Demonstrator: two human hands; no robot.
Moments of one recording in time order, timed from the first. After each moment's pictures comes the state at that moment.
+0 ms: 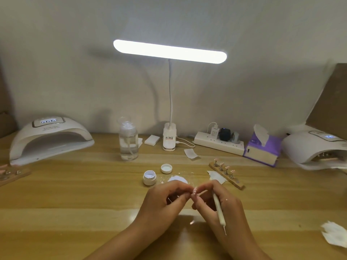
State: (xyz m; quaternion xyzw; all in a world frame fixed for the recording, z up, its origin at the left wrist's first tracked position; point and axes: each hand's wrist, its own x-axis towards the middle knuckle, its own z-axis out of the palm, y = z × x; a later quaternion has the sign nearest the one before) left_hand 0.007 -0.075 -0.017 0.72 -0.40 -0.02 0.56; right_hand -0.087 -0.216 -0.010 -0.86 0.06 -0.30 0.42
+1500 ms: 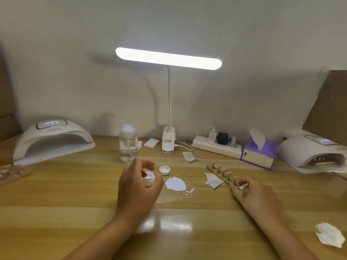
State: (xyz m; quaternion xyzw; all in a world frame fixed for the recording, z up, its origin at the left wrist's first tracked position) left_hand 0.026 -0.062 -0.010 0.79 -0.22 0.23 0.52; right_hand -0.078 -0.319 -0.014 -0.89 0.38 -0.20 0.17
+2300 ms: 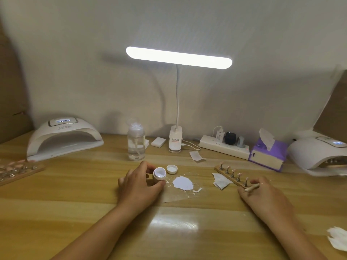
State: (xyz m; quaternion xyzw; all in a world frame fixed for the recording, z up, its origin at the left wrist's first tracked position) left_hand 0.064 -0.049 -0.028 0.90 -0.16 0.13 0.39; right_hand -0.083 -0.313 -0.005 -0.88 0.40 -0.16 0.19
